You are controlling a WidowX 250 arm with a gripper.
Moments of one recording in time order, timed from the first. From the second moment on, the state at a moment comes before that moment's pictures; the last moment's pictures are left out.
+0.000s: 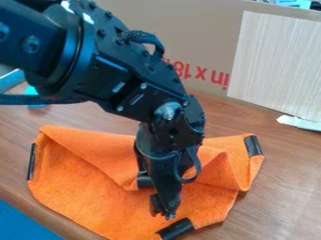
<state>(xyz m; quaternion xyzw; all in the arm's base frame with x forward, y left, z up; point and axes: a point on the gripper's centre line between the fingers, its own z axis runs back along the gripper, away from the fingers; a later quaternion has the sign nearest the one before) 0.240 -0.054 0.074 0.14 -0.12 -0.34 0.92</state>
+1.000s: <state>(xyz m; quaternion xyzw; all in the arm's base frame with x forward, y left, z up) 0.248 -0.049 0.072 0.16 -0.14 -0.34 0.92</state>
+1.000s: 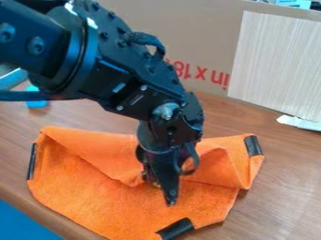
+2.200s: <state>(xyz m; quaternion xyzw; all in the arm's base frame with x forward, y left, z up) 0.238 -0.033 0.123 0.02 -0.15 -0.34 0.93</state>
